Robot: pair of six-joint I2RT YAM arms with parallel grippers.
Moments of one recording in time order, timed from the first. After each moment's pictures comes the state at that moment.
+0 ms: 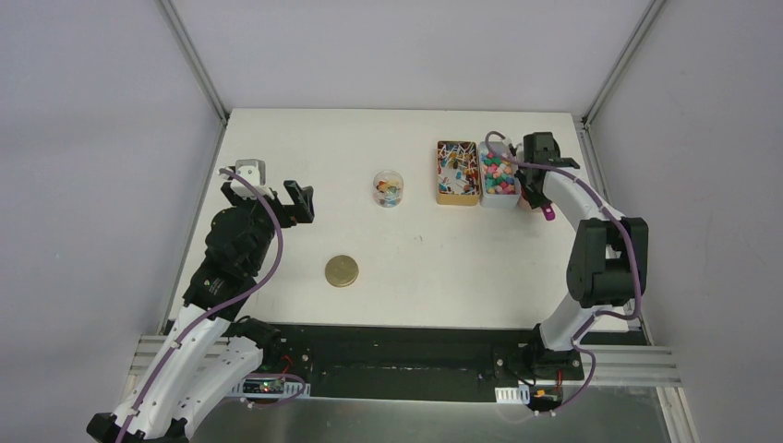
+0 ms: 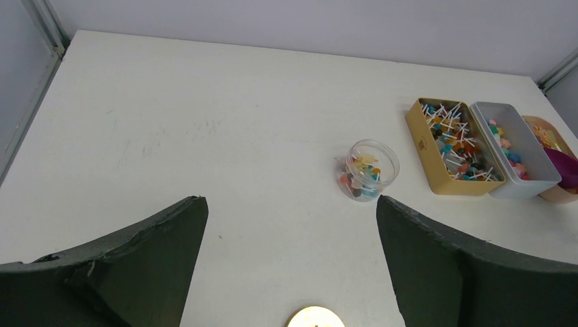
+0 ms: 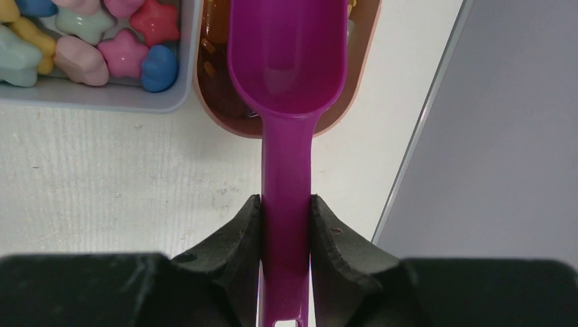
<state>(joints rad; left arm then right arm) -0.42 0.60 0.74 -0.23 -0.29 -0.22 0.09 1.70 1.27 -0.66 0.35 -0.36</state>
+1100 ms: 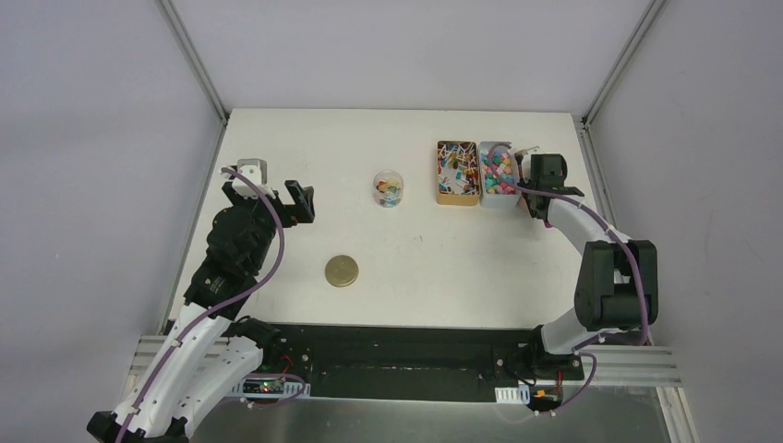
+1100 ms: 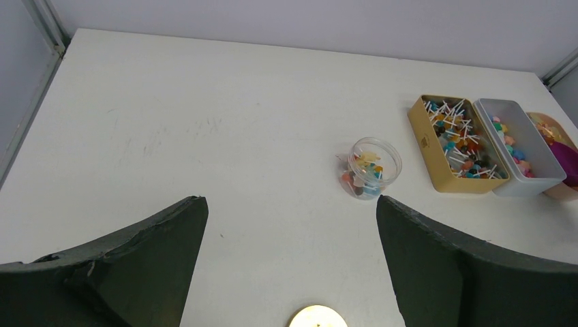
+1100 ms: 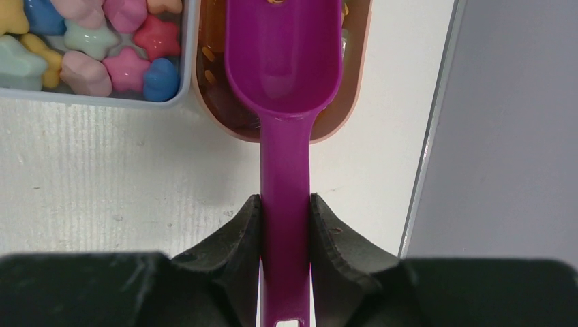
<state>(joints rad) -0.42 0.61 0.74 -0.23 -0.29 -0.21 0.06 1.55 0.98 -0.32 0.31 -0.36</state>
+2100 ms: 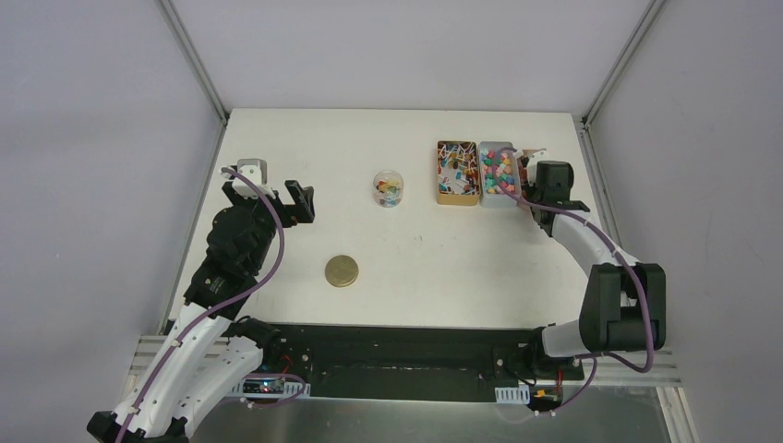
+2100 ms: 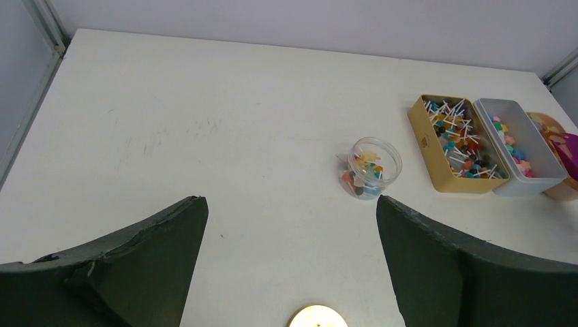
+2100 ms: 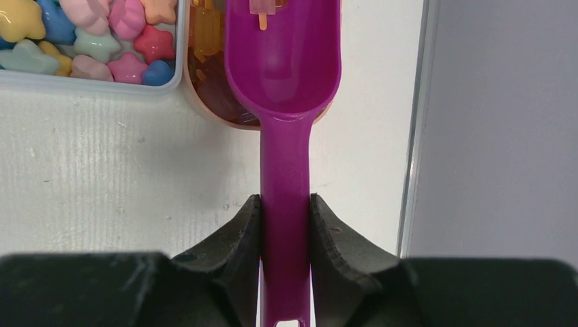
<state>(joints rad) -0.42 0.61 0.74 -0.23 -0.29 -0.21 0.06 1.42 0.87 -0.23 0.30 -0.35</state>
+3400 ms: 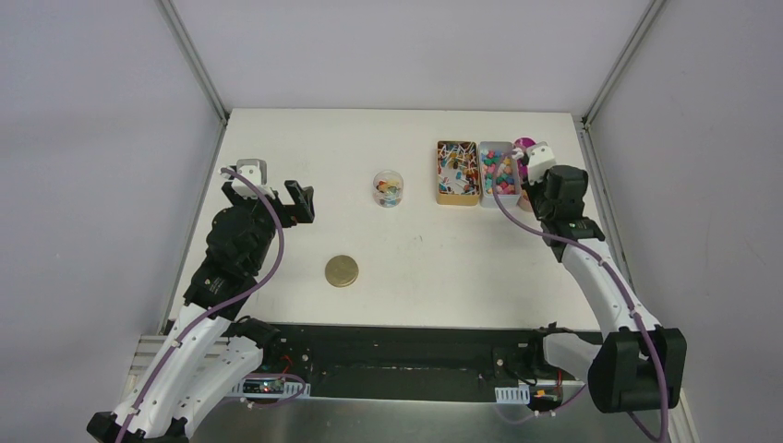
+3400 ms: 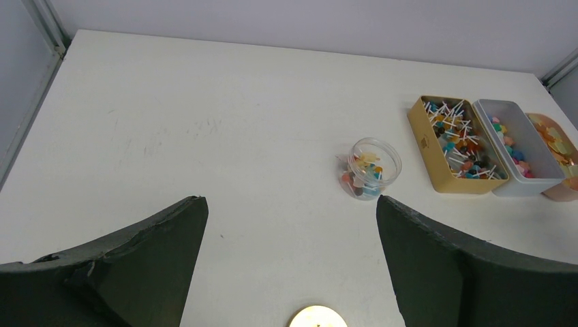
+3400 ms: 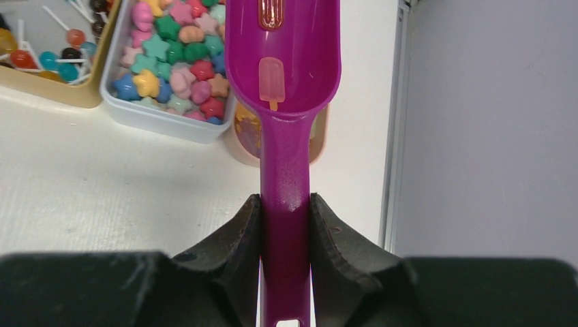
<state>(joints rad) -0.42 0.61 0.74 -0.23 -0.29 -0.21 0.09 1.12 0.79 -0.18 0.17 -0.43</state>
